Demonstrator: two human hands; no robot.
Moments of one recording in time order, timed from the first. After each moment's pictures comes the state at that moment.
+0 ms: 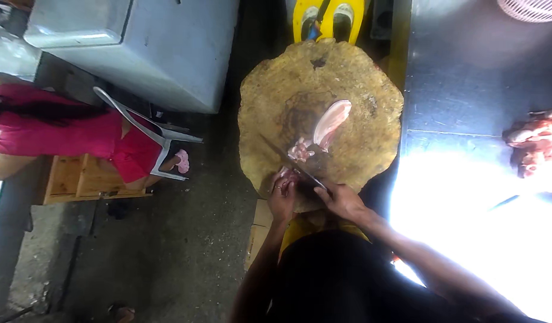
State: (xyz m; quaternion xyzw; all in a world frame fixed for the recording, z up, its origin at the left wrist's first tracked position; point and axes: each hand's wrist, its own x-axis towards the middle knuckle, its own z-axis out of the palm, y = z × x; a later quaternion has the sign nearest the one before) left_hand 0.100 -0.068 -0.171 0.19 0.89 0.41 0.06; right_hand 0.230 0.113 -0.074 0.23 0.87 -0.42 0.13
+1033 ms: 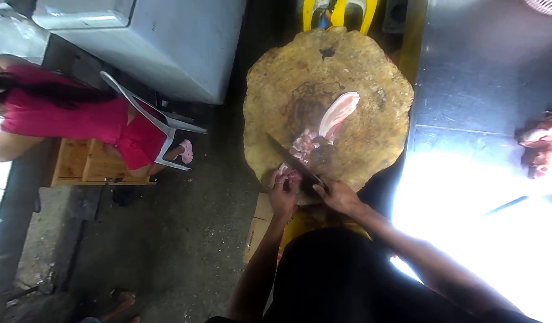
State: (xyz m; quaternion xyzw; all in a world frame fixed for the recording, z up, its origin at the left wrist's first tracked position) left_hand 0.108 -0.084 -0.178 0.18 0.91 0.36 0.07; right_hand 0.222 0.098 -0.101 0.24 0.85 -0.41 0.22
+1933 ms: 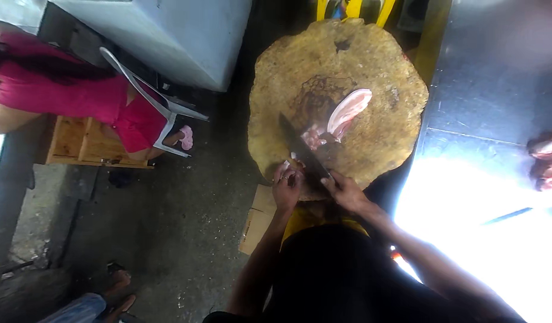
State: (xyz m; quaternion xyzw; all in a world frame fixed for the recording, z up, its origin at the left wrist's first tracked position) left_hand 0.114 -0.080 -0.177 0.17 0.91 0.37 0.06; right_hand 0.230 0.109 -0.108 0.25 0.80 -0.52 0.15
